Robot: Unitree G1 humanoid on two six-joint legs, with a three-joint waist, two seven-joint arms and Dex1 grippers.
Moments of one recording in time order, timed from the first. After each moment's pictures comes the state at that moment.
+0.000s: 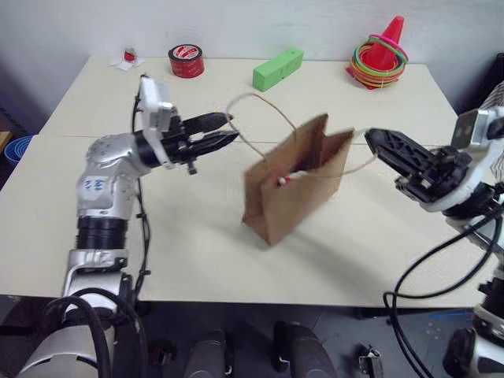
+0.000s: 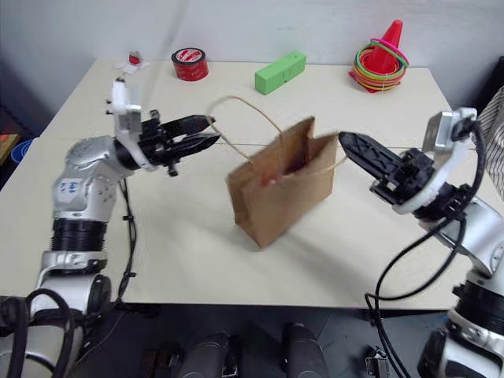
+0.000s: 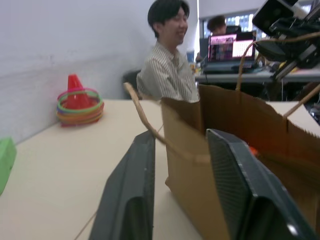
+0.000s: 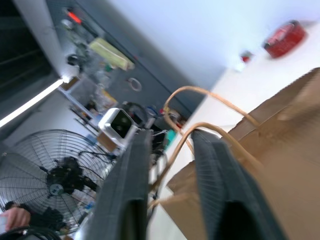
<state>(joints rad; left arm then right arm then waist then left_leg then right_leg) -0.81 0.56 0.12 0.27 -0.49 0.27 -1.12 -0.37 -0.72 -0.56 -0.20 1.87 1.11 0.16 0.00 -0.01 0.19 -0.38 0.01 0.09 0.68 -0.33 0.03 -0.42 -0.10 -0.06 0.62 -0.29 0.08</state>
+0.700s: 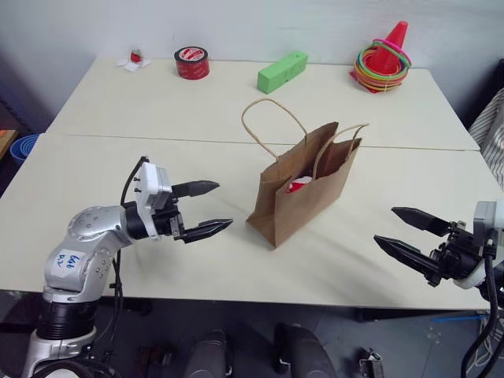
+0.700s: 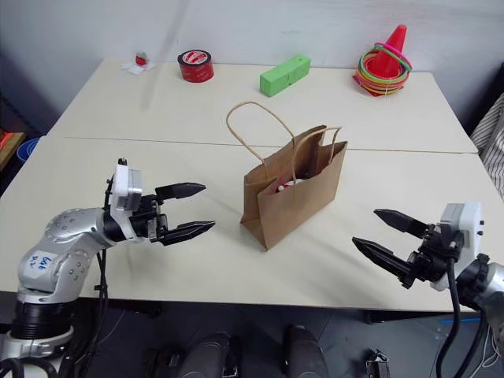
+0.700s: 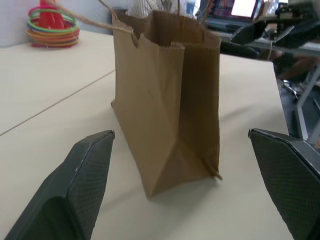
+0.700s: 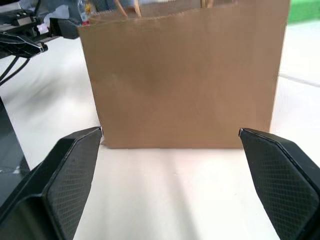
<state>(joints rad) -0.31 0.57 0.14 -0.30 -0.58 0.48 -0.93 0.21 -0.77 -0.56 -0.41 0.87 0.45 0.97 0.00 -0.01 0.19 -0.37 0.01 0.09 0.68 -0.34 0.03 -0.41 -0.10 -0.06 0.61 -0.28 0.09</state>
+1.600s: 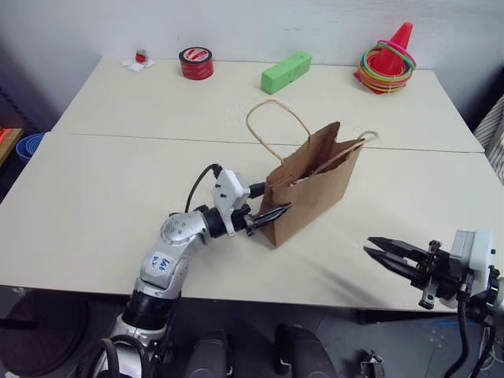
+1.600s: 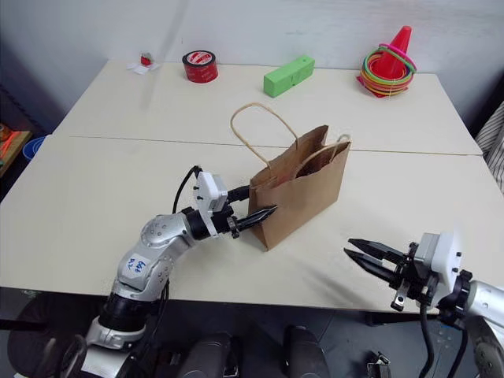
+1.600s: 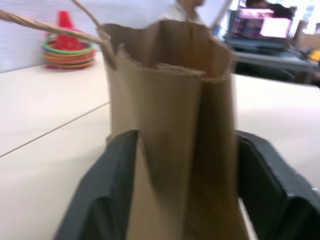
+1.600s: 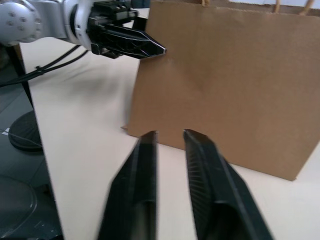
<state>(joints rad) -0.44 0.29 -0.17 -0.13 -0.33 0.28 -0.73 0.33 -0.71 -0.46 -0.50 0.69 0.15 1.06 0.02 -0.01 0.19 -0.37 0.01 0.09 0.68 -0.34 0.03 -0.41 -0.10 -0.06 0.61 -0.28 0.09</state>
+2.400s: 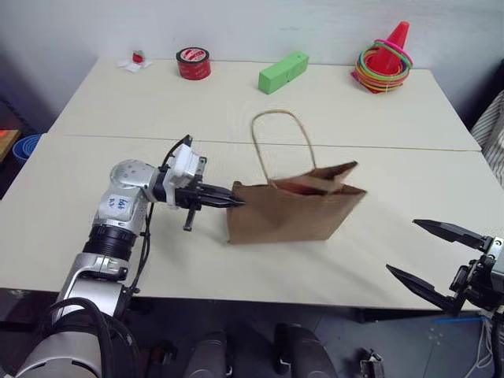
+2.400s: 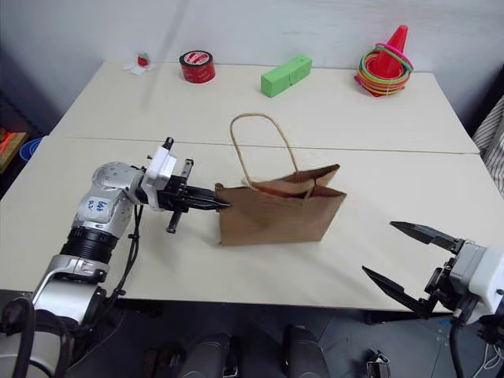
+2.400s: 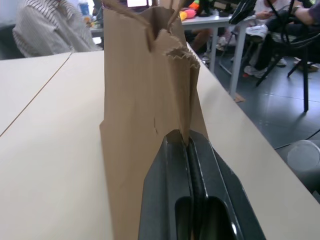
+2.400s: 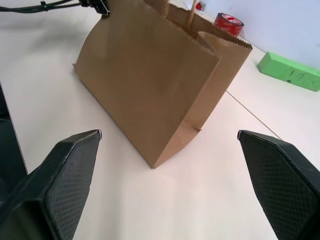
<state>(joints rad) -0.81 0.54 -0.13 0.50 -0.46 0.00 -1.50 0.44 -0.72 -0.68 -0.55 0.65 0.07 1.07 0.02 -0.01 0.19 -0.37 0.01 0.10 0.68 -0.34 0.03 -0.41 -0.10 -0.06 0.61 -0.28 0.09</state>
